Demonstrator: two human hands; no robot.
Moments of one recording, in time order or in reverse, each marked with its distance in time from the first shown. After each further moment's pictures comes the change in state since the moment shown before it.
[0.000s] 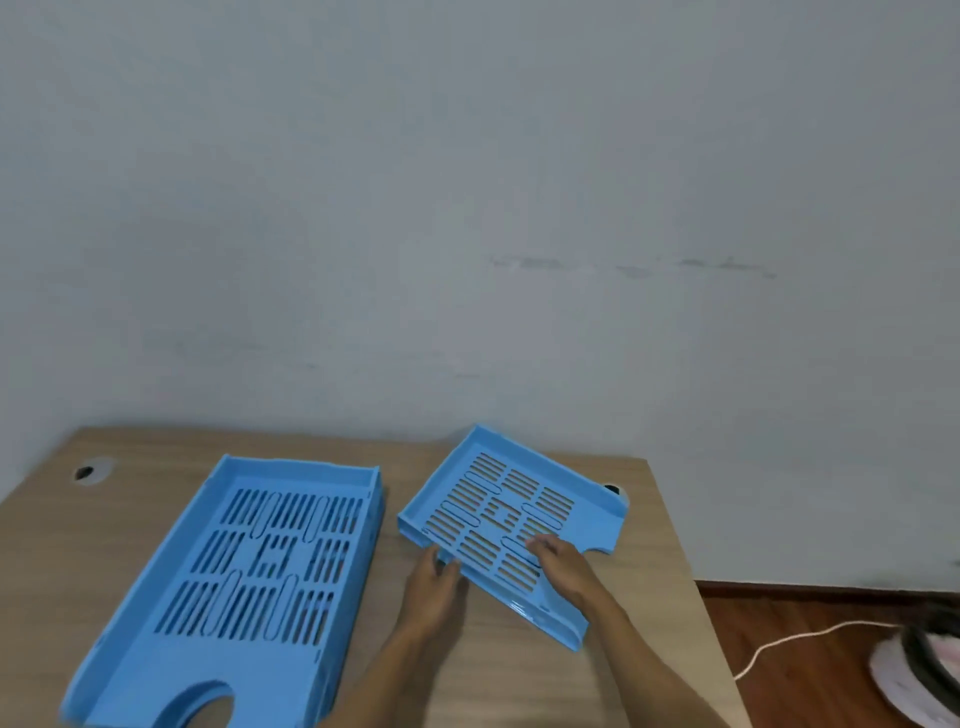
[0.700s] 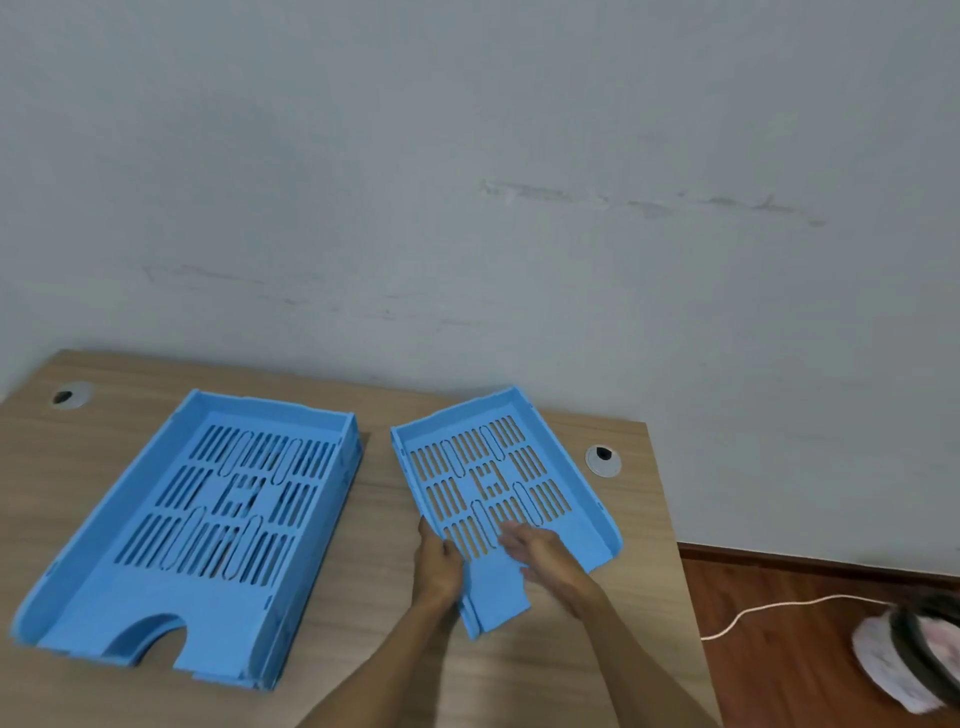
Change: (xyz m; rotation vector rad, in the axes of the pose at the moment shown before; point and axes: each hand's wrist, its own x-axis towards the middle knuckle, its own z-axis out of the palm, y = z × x) left_hand 0.018 -0.046 0.078 0.019 0.146 -0.135; right_hand 0.014 0.040 -0.004 0.256 -0.199 0.104
